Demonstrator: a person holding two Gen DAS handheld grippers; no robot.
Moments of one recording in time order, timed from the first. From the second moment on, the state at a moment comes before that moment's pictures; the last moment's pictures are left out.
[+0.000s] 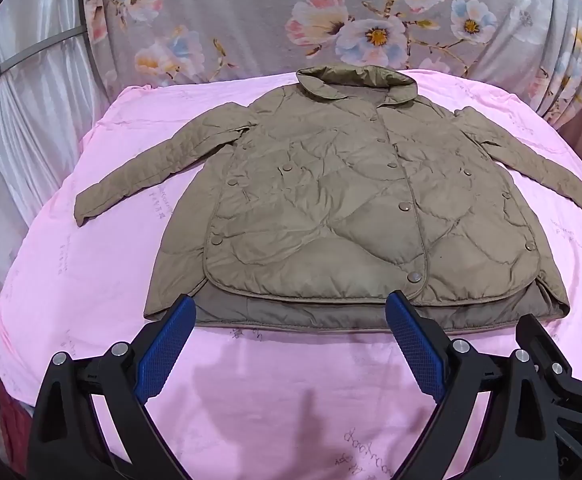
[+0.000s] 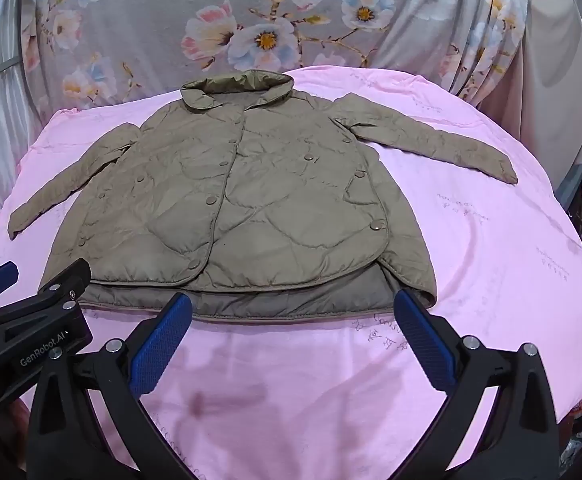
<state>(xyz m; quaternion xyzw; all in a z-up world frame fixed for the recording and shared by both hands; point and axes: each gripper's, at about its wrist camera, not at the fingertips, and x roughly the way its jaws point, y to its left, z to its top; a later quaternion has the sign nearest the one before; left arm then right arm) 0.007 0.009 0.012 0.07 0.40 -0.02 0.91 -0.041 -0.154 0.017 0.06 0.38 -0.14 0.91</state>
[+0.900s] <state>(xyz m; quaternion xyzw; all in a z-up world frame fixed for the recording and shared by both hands) 0.005 0.013 0.013 0.07 0.40 -0.02 0.92 -0.043 -0.150 0.016 0.06 0.38 -0.14 0.91</state>
